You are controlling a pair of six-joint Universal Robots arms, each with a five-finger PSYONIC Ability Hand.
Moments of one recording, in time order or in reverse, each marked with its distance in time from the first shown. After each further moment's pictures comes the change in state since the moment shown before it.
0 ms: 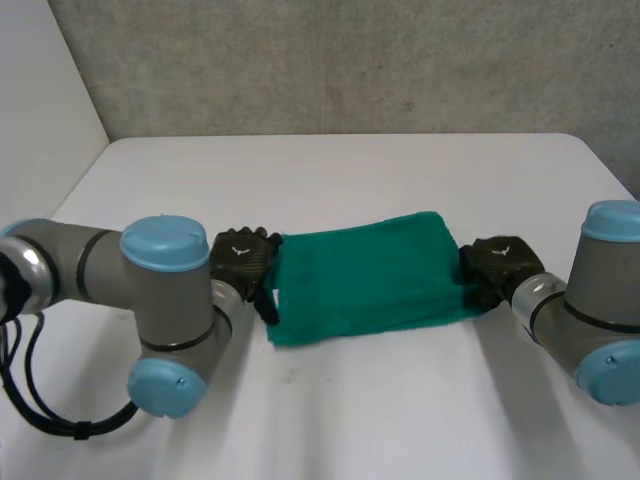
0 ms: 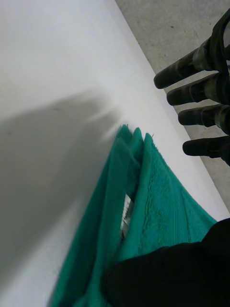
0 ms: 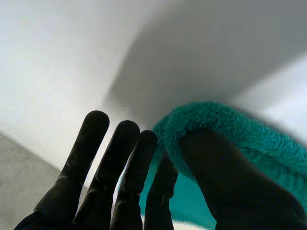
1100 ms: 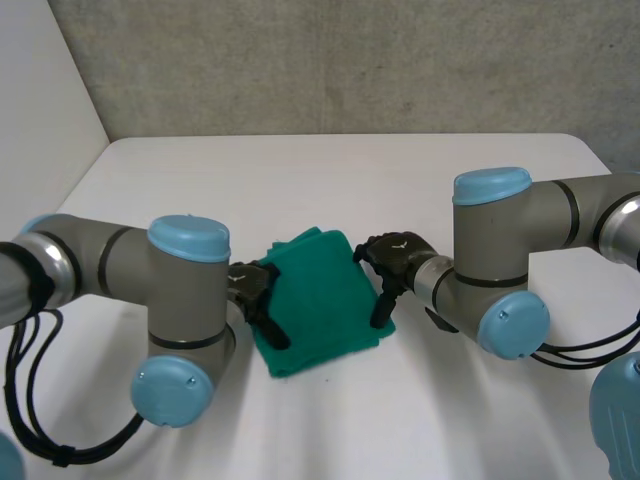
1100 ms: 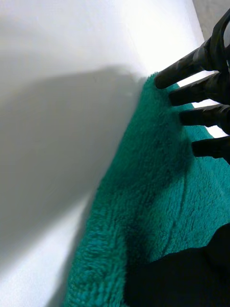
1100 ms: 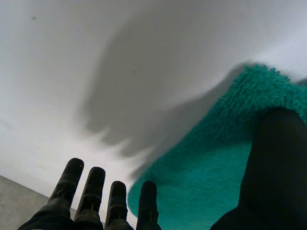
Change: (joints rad) left arm -0.036 -0.037 0.071 -0.242 -0.086 -0.206; right arm 0.273 0.298 -0.577 0.381 -0.005 0.131; left_hand -0.029 0.000 -0.003 0.000 -0.001; right_hand -0.714 -0.951 -0.966 -0.956 -0.907
